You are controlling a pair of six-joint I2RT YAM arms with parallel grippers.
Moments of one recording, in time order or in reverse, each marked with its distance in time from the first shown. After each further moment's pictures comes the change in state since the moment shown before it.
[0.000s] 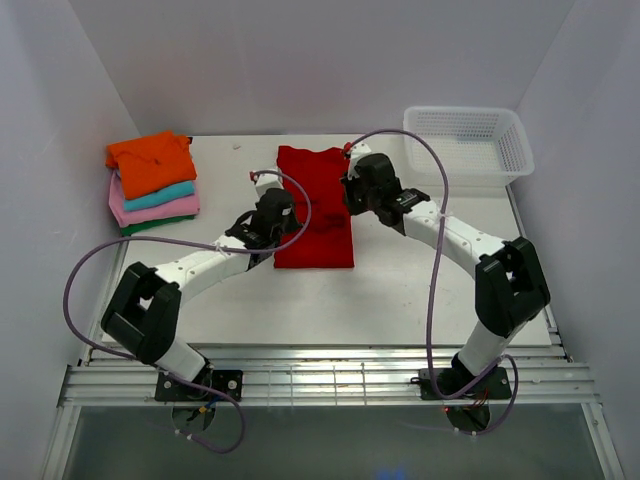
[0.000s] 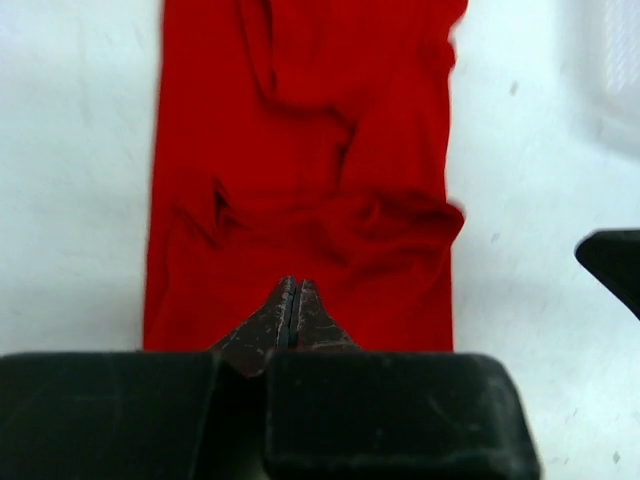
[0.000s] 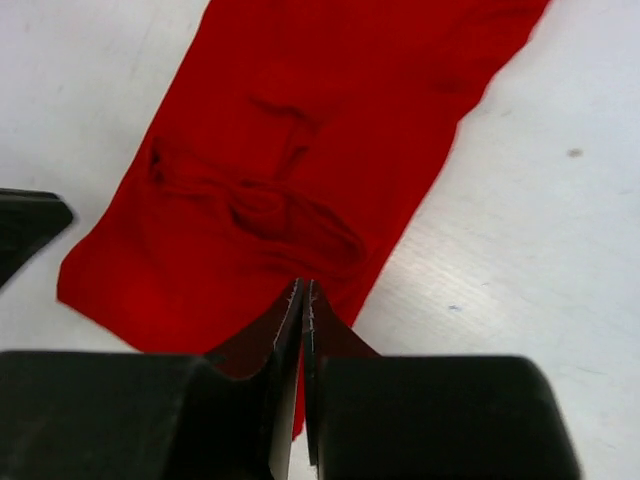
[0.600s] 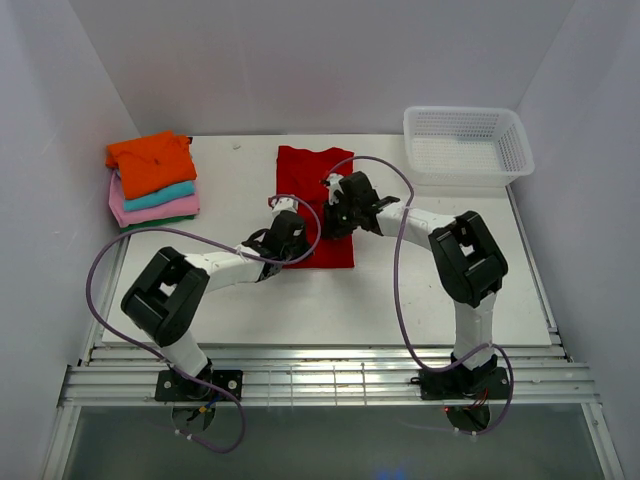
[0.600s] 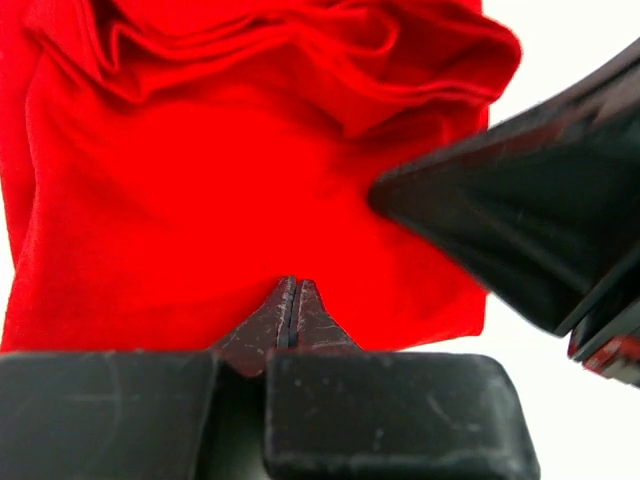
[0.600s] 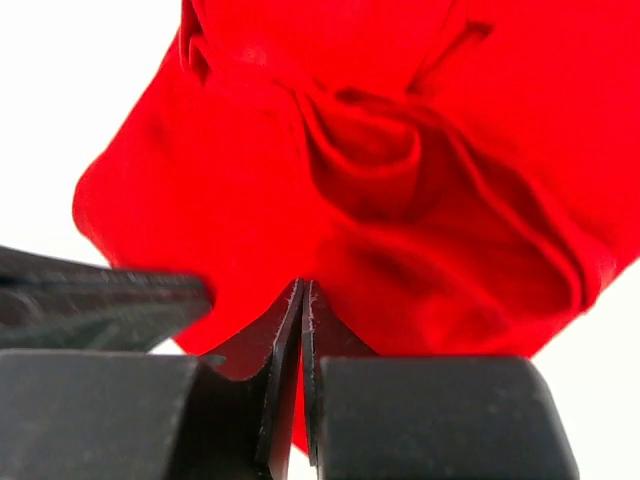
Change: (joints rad) left arm -0.055 0.144 -0.130 0.093 0.221 -0.098; right arm 0.000 0.289 0.013 0.029 -0.373 0.065
